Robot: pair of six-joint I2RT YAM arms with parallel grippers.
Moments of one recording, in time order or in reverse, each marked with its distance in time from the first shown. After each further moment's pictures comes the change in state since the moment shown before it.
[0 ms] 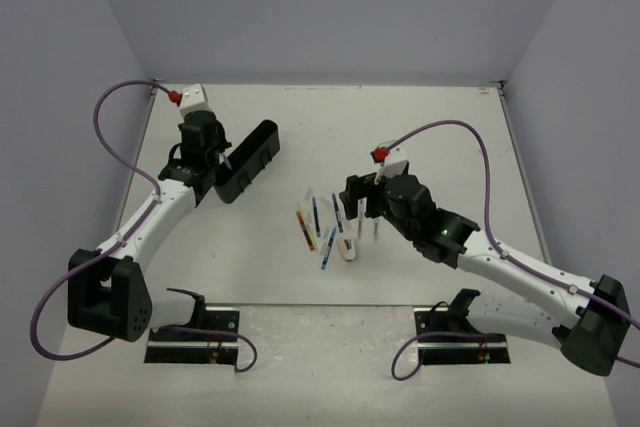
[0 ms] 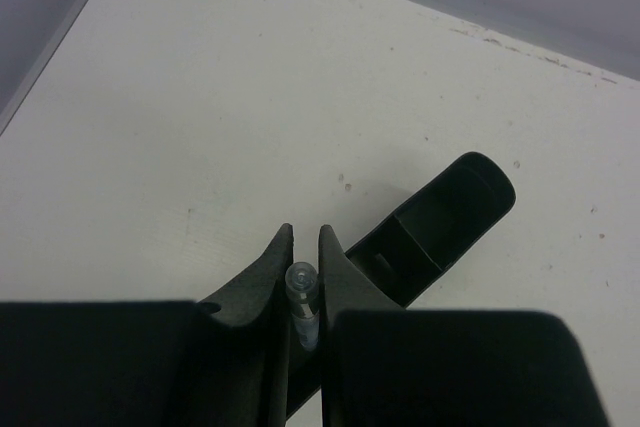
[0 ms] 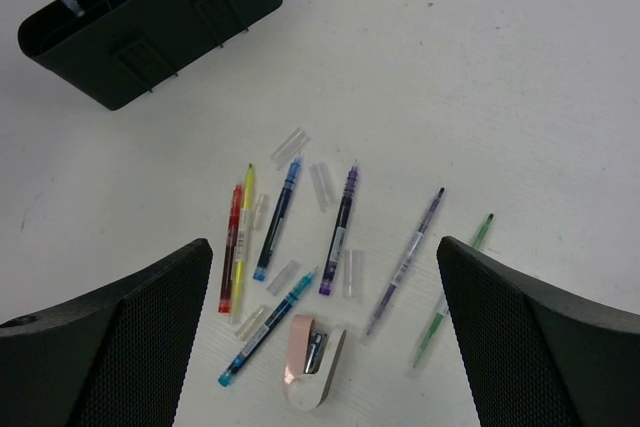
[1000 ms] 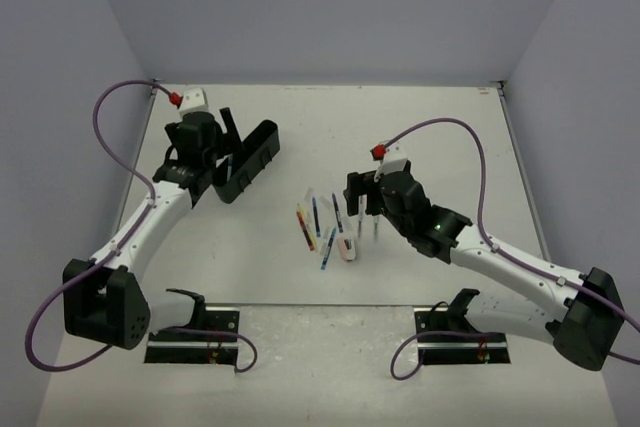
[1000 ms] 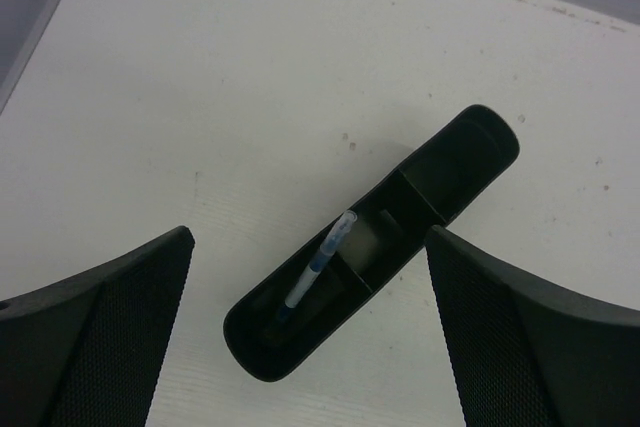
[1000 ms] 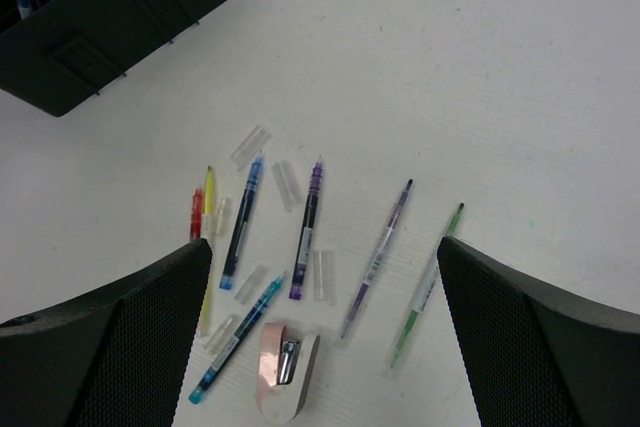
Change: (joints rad) left arm 0.003 -0.027 0.020 -0.135 0.046 -0.005; right arm -0.032 0.046 -0.009 0.003 0.046 0.010
